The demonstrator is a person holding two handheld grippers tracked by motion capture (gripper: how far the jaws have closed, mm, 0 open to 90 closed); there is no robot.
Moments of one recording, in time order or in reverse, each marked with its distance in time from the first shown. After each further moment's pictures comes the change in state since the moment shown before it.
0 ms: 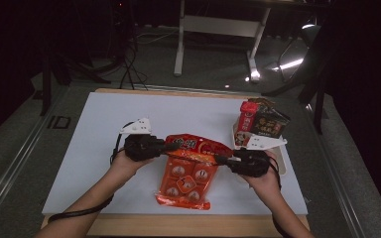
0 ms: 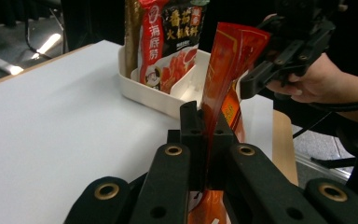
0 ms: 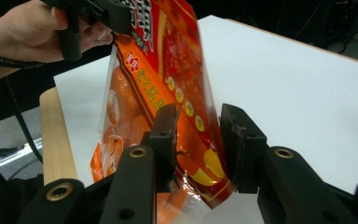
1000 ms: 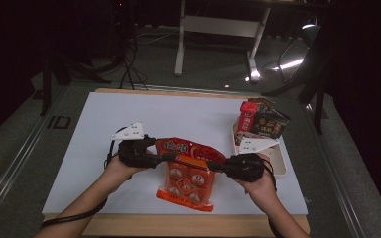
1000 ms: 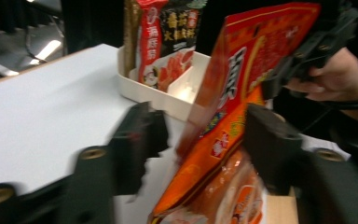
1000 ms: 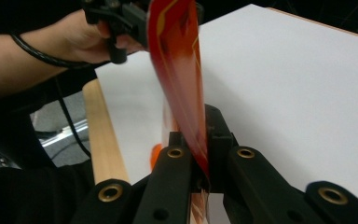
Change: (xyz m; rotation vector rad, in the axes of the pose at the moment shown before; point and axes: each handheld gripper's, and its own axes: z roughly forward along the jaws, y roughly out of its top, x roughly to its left) left arm -0.002 -0.016 -0.013 -0.037 0.004 -0.017; right arm 0.031 0.017 0.005 0.058 0.119 0.004
